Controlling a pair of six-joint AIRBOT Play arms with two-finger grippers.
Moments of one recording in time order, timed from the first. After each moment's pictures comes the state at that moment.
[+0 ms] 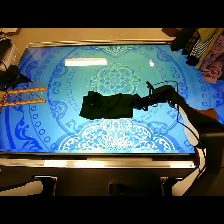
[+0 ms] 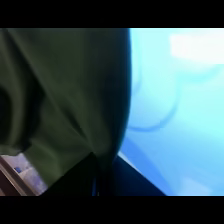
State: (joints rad) left arm 0.33 -1.41 1.67 0.96 -1.42 -1.53; right arm 0.04 -1.89 1.42 2.56 -1.13 -1.84
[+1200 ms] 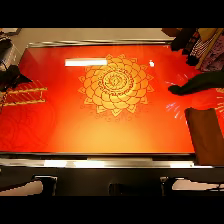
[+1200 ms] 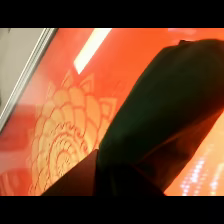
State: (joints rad) left arm 0.33 -1.41 1.67 0.96 -1.43 -1.53; right arm -0.73 -1.57 1.73 2.42 -1.16 -1.54
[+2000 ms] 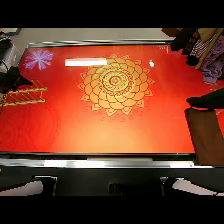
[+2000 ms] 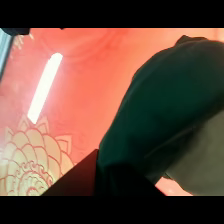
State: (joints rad) left arm 0.33 -1.41 1.67 0.96 -1.48 -1.55; right arm -0.84 -1.42 1.74 2.12 -1.27 -1.26
